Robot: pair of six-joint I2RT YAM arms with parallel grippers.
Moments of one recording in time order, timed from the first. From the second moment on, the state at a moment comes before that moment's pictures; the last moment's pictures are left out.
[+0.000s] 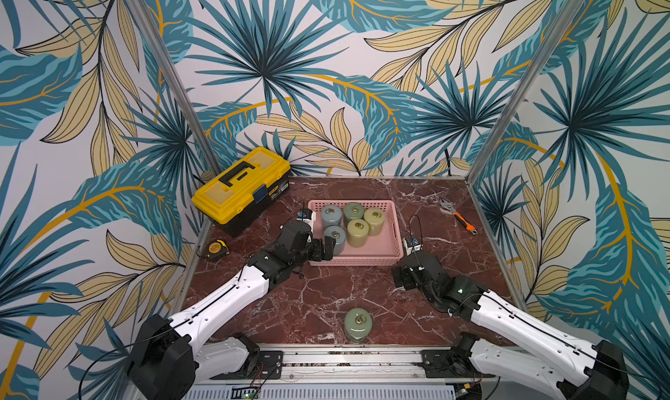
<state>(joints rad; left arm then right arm) -0.59 1.22 0.84 -0.26 -0.03 -0.46 0.74 0.95 0.67 -0.52 0.52 0.29</state>
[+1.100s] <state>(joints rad) -0.64 1.71 1.23 -0.51 -0.14 -0.41 0.71 0.98 0.50 -0.12 0.41 0.23</state>
